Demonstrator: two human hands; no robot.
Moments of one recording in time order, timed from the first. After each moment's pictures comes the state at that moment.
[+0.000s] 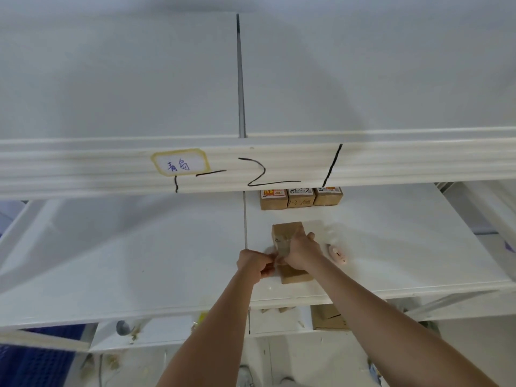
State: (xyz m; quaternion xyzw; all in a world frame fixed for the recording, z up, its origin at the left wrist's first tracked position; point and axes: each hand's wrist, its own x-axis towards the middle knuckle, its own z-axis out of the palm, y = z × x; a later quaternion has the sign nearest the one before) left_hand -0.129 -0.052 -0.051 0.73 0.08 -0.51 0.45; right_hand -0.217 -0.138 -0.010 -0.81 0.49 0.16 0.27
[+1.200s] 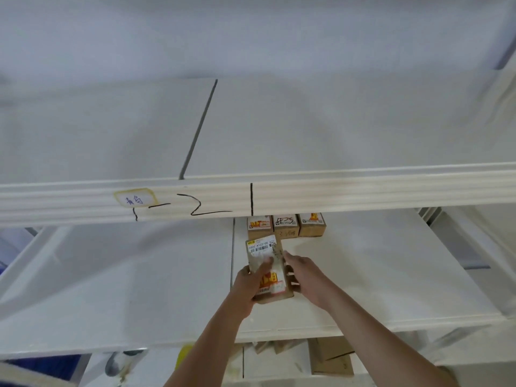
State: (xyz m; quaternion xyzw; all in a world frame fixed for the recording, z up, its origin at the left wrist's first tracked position) left_hand -0.163 -0.054 -0.013 0.62 -0.05 -0.49 0.61; right_hand -0.277 -0.167 0.030 -0.60 0.41 -0.03 0.69
